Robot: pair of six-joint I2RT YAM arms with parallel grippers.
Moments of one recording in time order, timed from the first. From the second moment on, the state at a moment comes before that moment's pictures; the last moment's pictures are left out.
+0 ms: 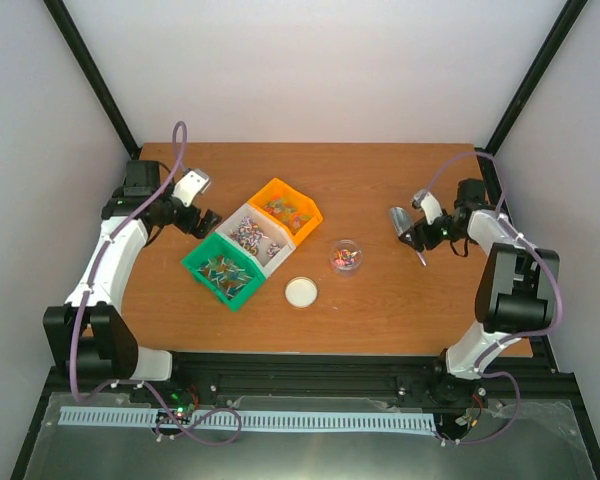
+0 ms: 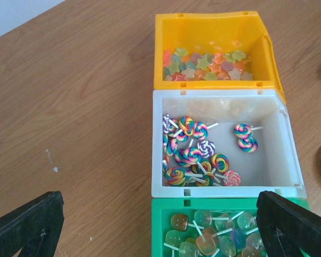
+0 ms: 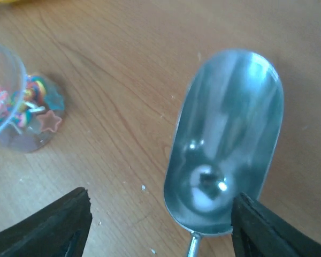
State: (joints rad) left arm 0.04 1.38 1.19 -0.70 0.46 0.55; right arm -0.16 1.72 1.08 -0.56 -0.64 -0.73
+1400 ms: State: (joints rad) left arm 0.04 1.16 1.03 -0.65 0.48 0.45; right arm 0.79 1.83 1.23 -0.61 -0.13 -0.50
